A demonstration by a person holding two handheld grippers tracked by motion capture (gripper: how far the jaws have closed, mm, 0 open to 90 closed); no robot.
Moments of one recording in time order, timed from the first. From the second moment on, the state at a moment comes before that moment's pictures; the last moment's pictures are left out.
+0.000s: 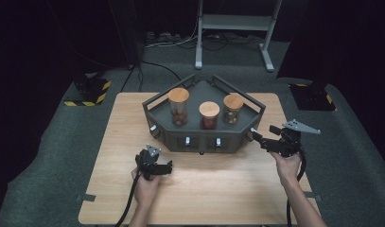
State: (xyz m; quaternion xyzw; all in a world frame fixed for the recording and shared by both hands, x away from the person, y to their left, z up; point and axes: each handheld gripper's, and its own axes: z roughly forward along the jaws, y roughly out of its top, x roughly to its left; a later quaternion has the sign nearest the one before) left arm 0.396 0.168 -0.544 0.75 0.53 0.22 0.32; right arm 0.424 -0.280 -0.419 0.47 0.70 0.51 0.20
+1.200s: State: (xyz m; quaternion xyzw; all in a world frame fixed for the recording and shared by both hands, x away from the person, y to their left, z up) left arm 0.396 0.168 -0.544 0.75 0.53 0.22 0.32; right arm 0.417 -0.272 -0.451 0.47 0.71 0.49 0.19
